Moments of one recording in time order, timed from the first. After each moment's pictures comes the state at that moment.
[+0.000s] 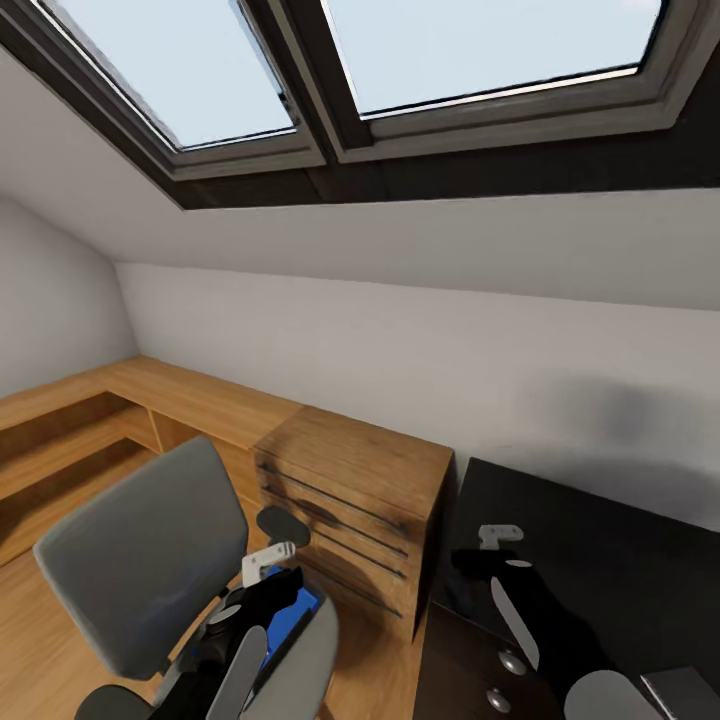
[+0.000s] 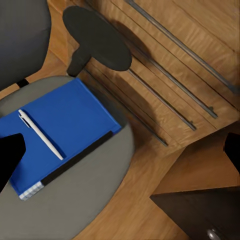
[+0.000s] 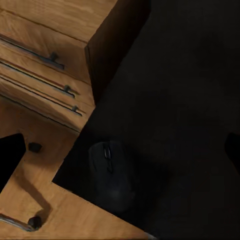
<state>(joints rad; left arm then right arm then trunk) -0.19 -0.09 -0.24 -1.37 0.50 0.50 0.56 -0.51 -0.06 0.14 -0.81 -0.18 0.43 -0.11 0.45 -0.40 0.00</state>
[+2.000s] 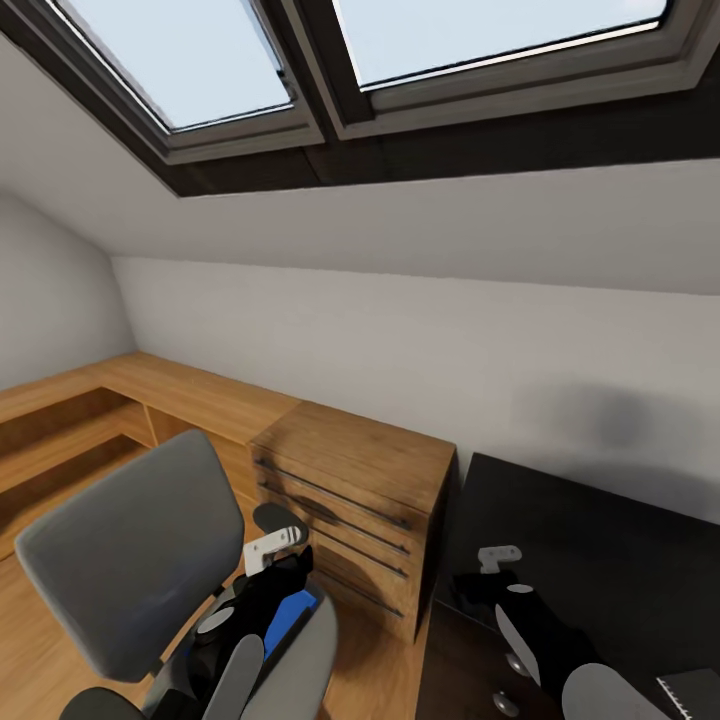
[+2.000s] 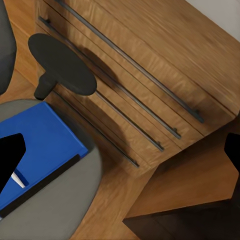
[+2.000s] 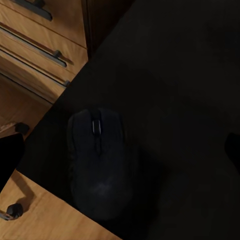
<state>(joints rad) -0.13 -0.09 -0.29 -1.59 0.53 0.50 0.56 -0.57 -0.06 0.16 -0.50 -0.09 0.22 -0.02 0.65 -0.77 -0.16</state>
